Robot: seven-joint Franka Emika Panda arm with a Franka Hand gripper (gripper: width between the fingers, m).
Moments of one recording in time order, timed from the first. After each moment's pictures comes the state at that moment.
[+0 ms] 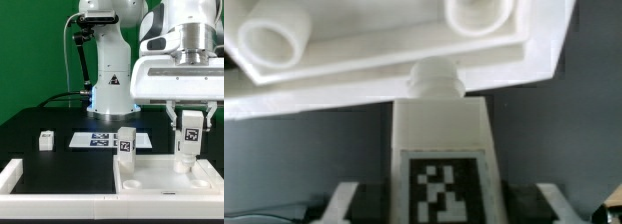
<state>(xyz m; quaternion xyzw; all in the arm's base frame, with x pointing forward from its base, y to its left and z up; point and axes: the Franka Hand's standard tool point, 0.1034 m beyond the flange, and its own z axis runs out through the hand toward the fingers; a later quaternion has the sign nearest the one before) 0.607 0.103 0.124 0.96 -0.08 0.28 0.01</state>
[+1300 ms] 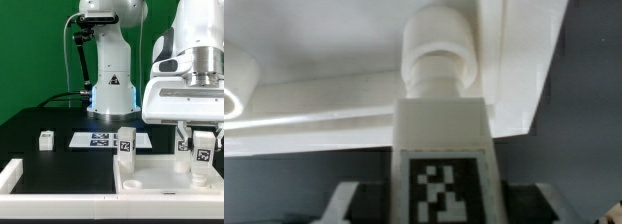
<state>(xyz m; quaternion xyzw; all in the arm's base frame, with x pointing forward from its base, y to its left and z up) 0.603 0.124 0.084 0.95 -0.05 0.30 0.02</state>
